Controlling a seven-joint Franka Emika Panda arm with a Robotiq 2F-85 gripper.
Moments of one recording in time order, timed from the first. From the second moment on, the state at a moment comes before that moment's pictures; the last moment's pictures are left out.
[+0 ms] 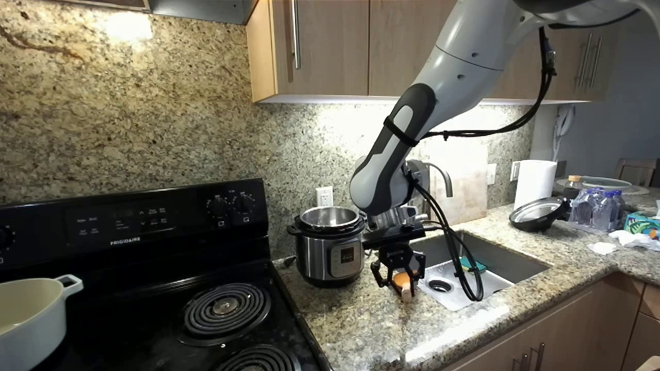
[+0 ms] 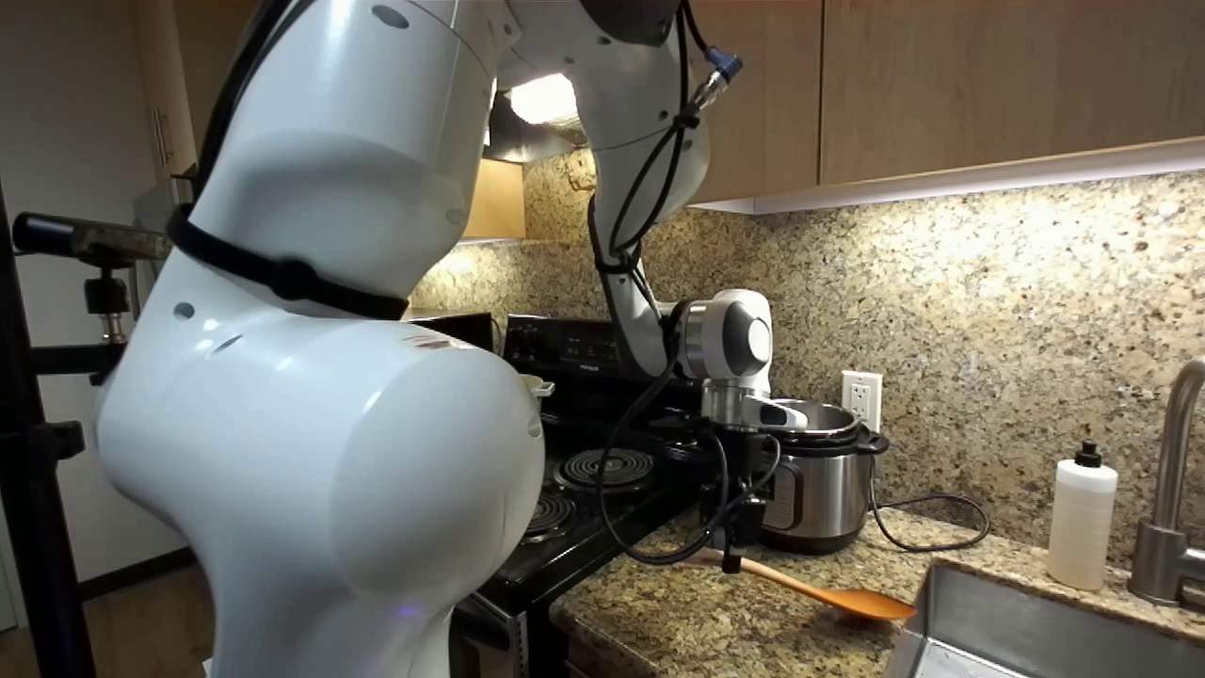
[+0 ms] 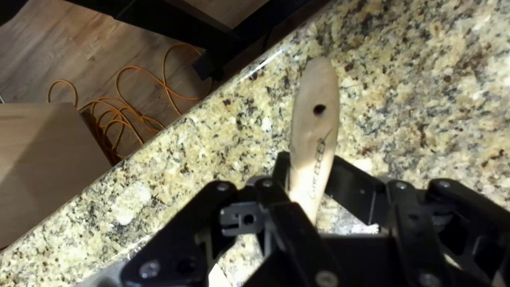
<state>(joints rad) 0.18 0.34 -0.09 -2.24 -0.08 2.25 0.79</state>
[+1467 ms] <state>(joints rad) 0.17 0.15 -0.04 -2.13 -0.30 2.11 0.94</state>
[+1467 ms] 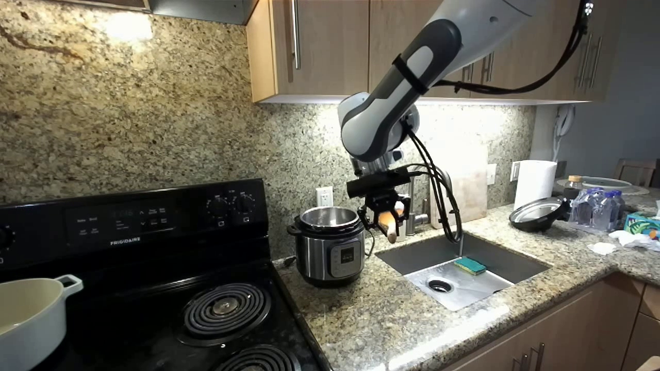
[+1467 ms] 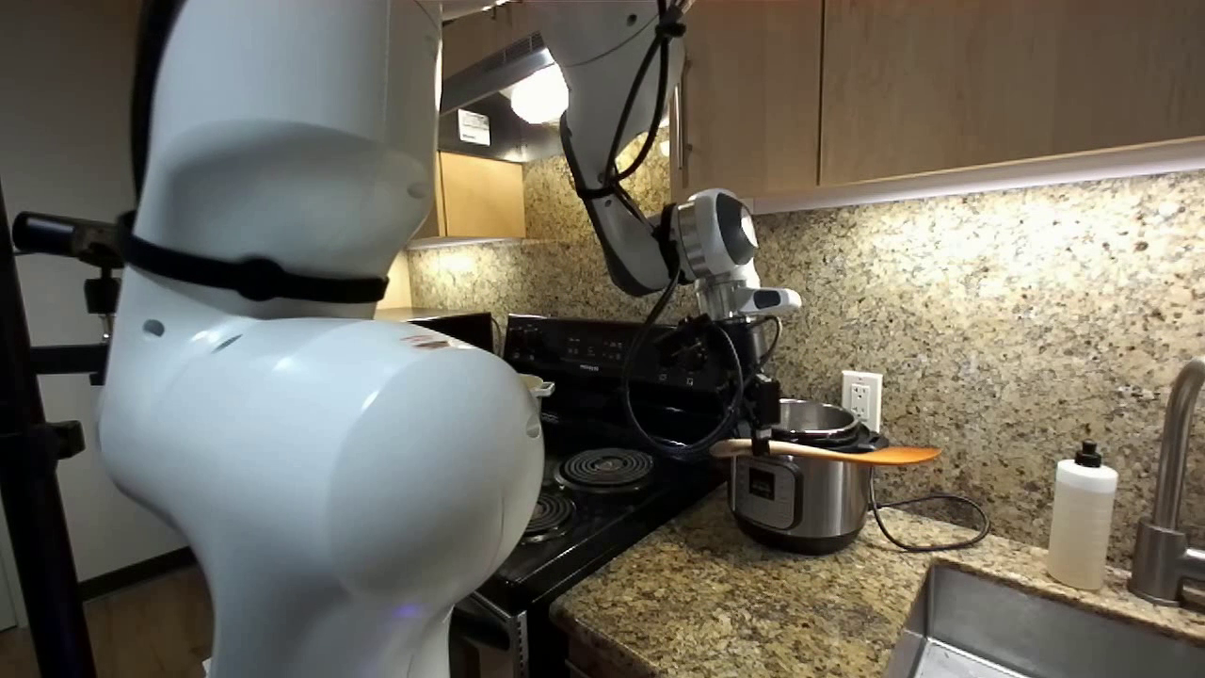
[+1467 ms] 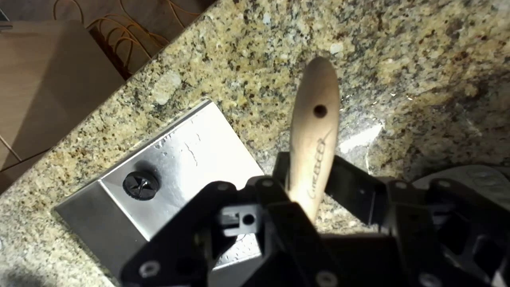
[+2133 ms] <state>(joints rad) 0.18 0.09 0.06 -2.07 -0.38 2.04 1.00</state>
